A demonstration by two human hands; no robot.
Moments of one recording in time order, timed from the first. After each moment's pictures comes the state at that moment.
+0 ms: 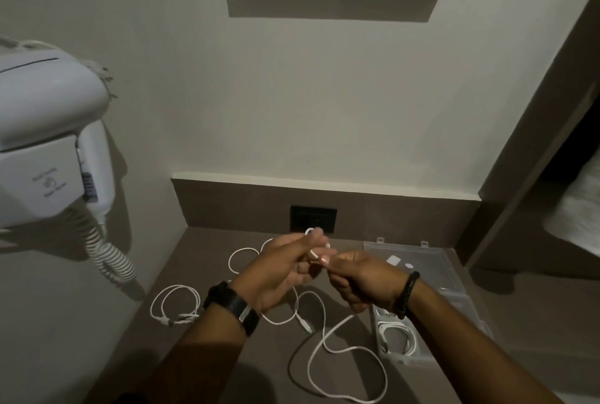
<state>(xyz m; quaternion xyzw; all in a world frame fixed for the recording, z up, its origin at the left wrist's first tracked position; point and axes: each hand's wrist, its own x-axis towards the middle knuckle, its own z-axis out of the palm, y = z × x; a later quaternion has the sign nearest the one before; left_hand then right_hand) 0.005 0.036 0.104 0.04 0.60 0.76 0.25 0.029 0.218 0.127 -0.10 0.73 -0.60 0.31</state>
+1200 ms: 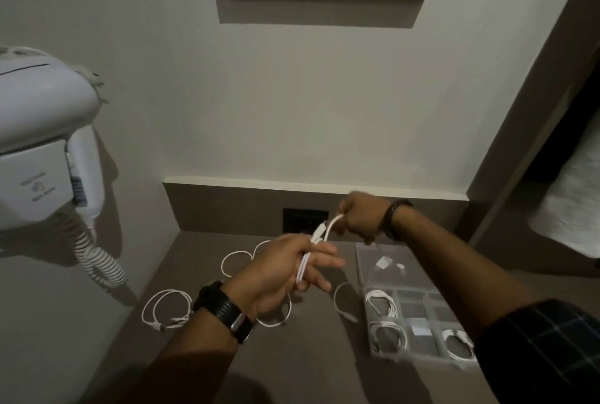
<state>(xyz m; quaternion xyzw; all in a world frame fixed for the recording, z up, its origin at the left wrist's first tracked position) 0.024 0.052 0.144 0.05 0.63 0.72 0.29 -0.038 0.238 0.184 -0.07 0.93 -0.30 0.19</state>
